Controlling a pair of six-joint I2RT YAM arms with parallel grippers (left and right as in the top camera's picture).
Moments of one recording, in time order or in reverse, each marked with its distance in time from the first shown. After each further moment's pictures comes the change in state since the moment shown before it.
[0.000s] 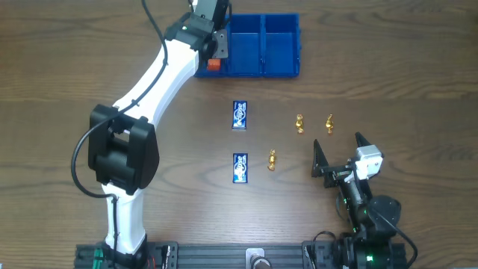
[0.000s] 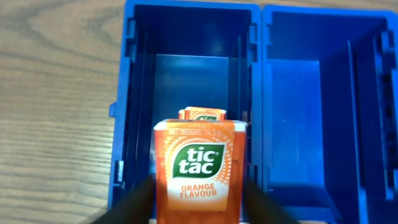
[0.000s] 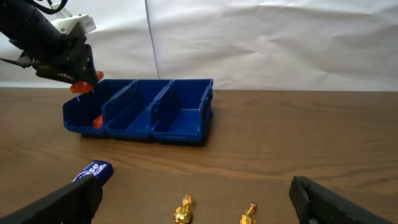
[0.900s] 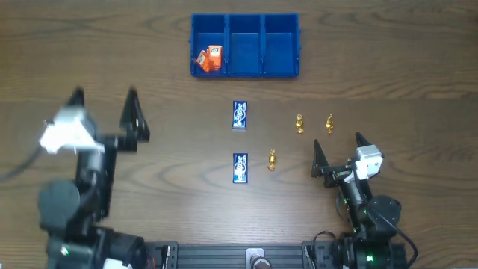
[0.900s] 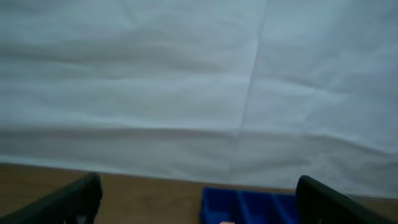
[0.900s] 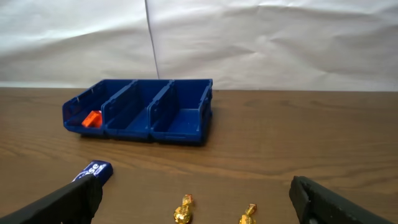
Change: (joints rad) left arm 0.198 -1.690 -1.288 0.718 0.074 0.219; right arm 0.000 0.000 0.000 0.000 0.000 0.000
